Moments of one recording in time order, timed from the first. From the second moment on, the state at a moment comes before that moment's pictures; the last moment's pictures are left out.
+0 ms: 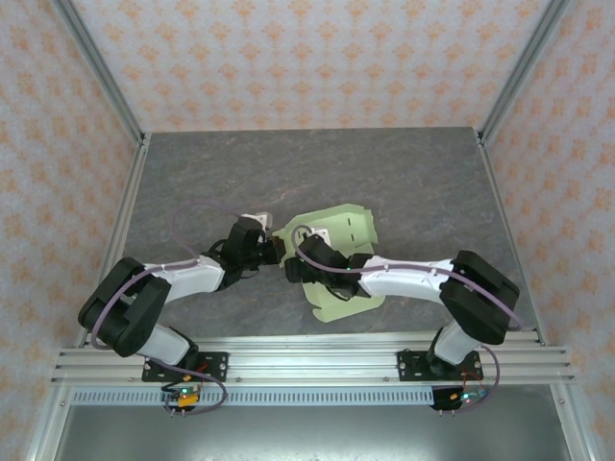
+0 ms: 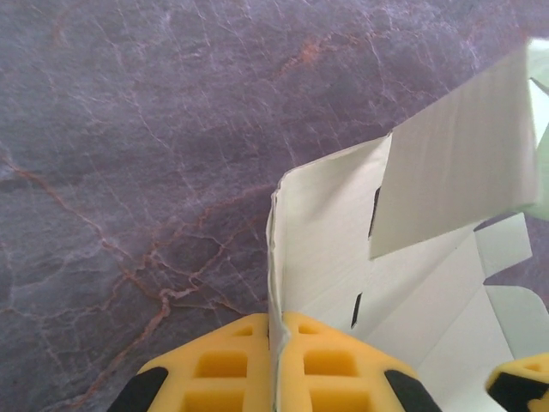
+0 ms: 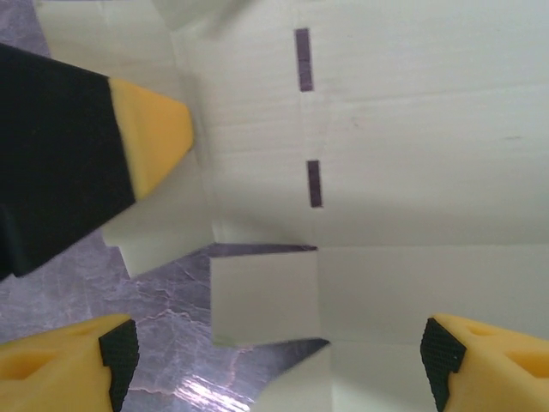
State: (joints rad) left arm -0.49 1.47 0.55 0.23 0.15 -0.66; right arm 1.02 1.60 0.88 -0.16 0.26 0.70
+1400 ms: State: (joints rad) left arm -0.58 1.33 0.44 0.33 -0.03 -0.52; right arm 0.94 1.70 0.90 -0.16 0.35 0.96
